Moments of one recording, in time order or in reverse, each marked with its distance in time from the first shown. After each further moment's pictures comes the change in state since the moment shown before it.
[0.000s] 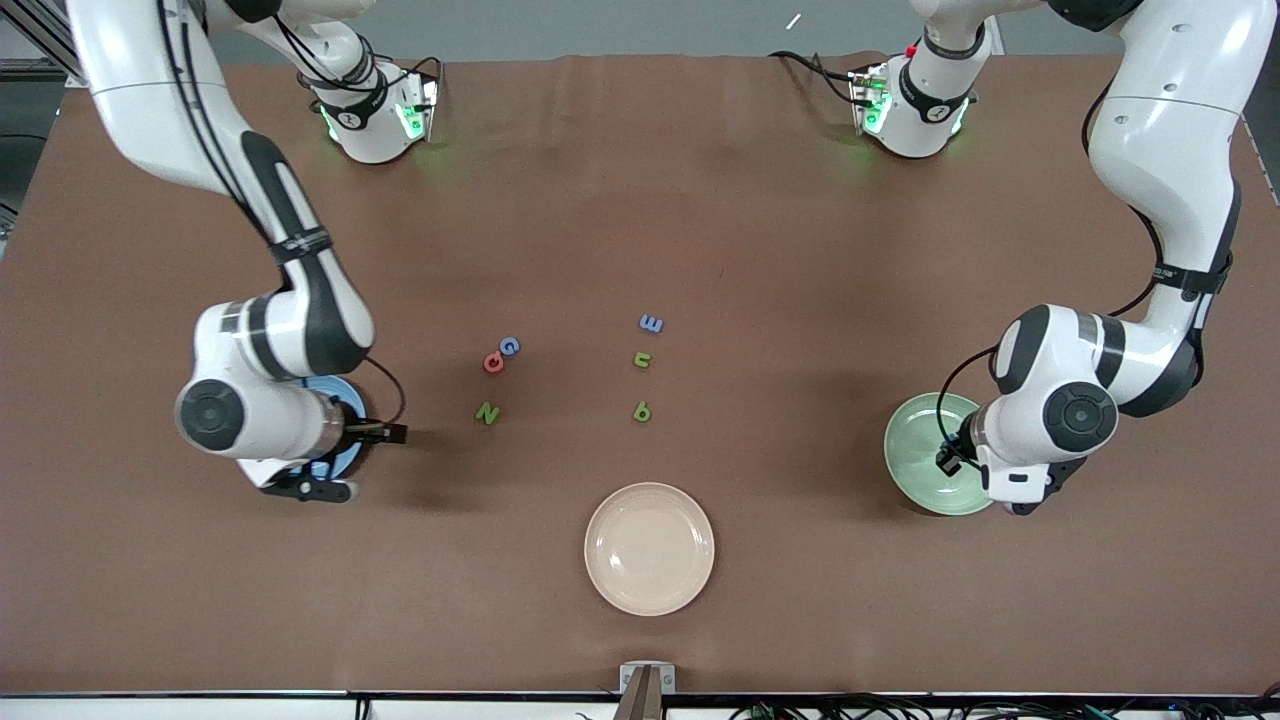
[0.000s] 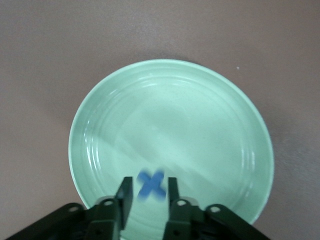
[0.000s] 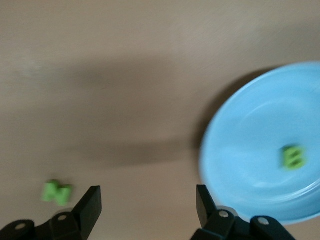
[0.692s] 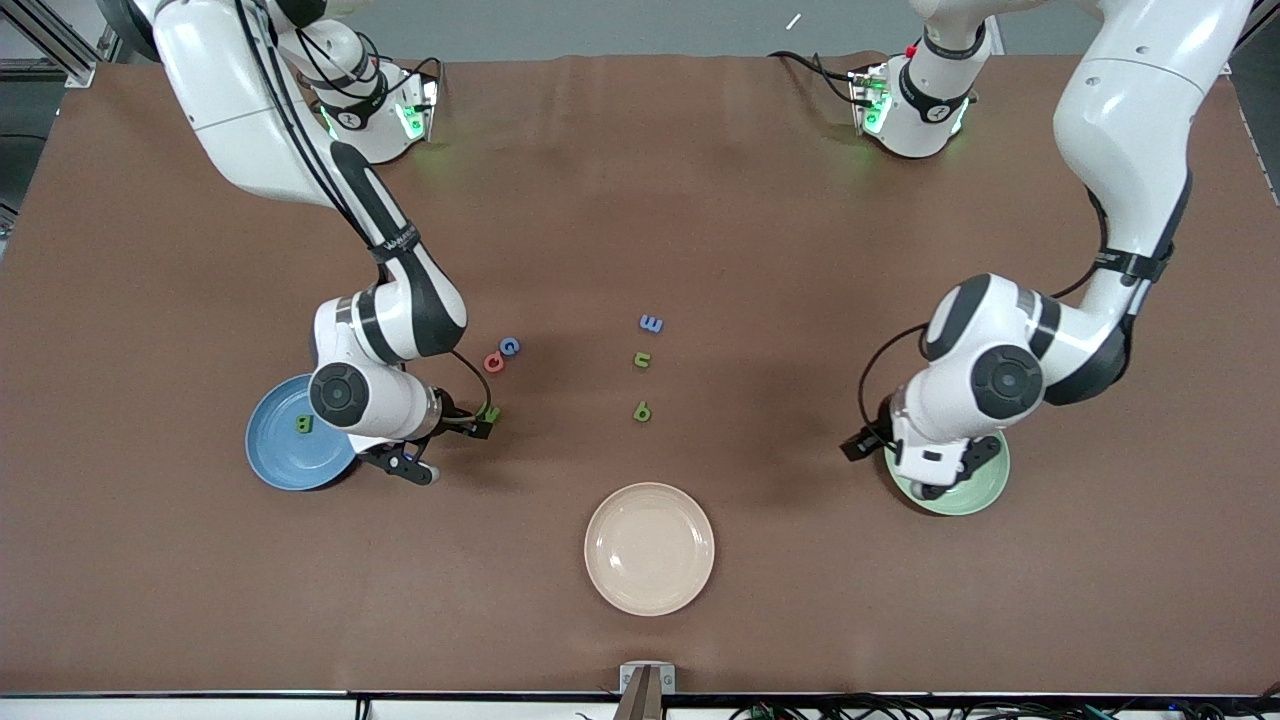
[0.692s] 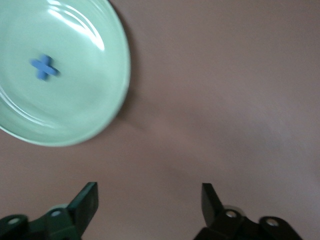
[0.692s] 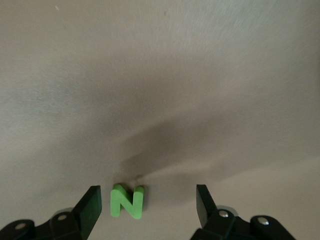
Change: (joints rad) left arm -0.038 -0.025 -0.233 0.008 -0.055 -0.005 -0.033; right arm 0.120 0.070 0.000 -0.112 0.132 0.224 0.259
